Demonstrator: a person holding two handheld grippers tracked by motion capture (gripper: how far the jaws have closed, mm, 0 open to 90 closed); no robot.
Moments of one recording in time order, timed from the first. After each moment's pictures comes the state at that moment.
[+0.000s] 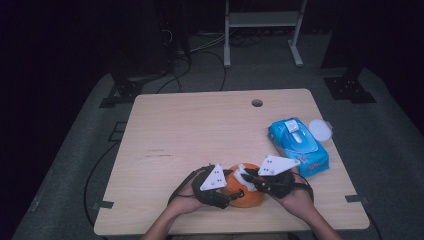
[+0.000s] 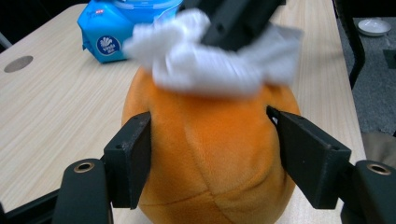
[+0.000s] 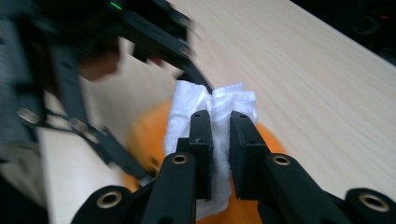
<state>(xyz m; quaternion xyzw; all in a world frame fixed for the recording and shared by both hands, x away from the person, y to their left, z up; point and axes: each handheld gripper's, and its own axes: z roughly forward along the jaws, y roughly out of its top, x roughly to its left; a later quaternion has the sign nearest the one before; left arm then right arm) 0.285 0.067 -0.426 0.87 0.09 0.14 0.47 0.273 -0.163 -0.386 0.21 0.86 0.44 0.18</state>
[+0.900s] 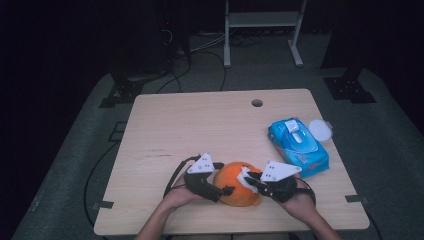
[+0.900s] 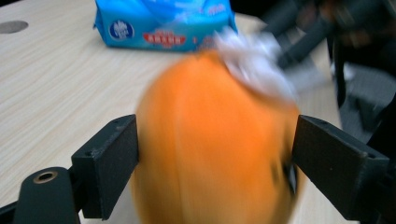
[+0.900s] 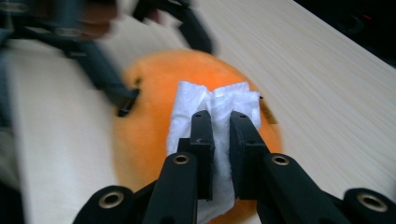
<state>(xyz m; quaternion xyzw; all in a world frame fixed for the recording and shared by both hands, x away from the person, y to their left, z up) 0.311 0.088 -0.424 0.84 0.16 0.06 0.51 0.265 -0.164 -0.401 0.19 0.86 0.43 0.19</state>
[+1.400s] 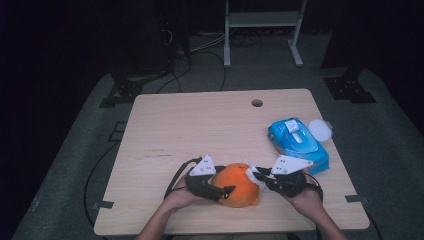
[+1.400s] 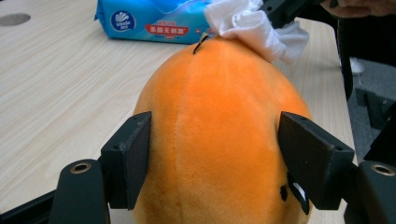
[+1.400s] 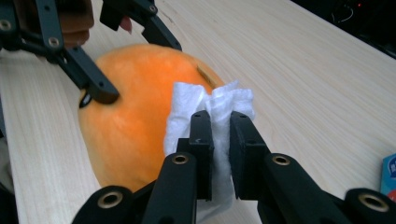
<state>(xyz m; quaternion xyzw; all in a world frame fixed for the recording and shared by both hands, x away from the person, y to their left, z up) 0.303 0.083 -0.431 0.85 0.15 0.08 0.49 0.276 -0.189 -0.400 0.24 0.85 0.44 0.19</state>
